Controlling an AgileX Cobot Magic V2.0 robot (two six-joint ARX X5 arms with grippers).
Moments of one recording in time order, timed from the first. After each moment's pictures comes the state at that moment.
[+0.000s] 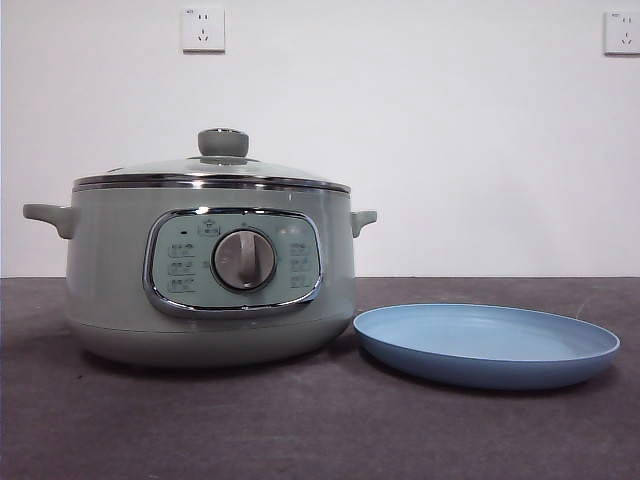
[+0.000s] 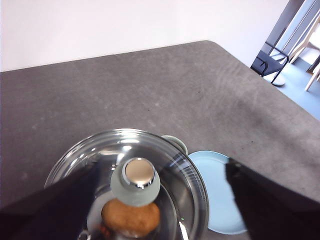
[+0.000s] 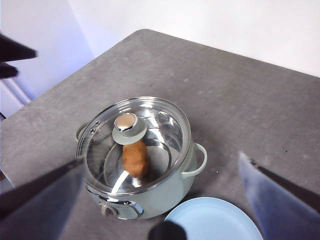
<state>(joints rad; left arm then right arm) -0.21 1.14 1.37 -0.67 0.45 -0.03 0.22 1.22 1.62 -0.90 -0.54 -0.15</state>
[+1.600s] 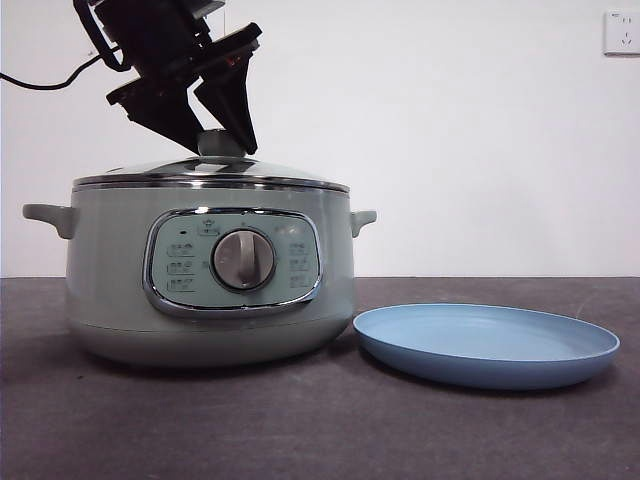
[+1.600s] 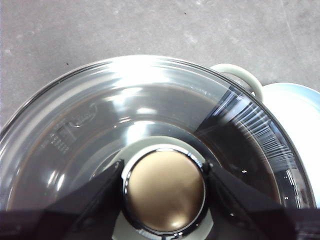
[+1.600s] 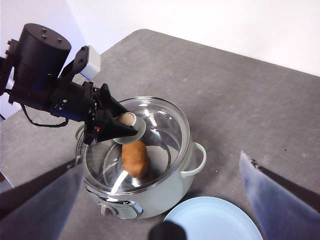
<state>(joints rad) -0.42 1.60 1.38 -0.56 0.13 0.00 0.22 1.22 1.62 -0.90 -0.54 -0.15</state>
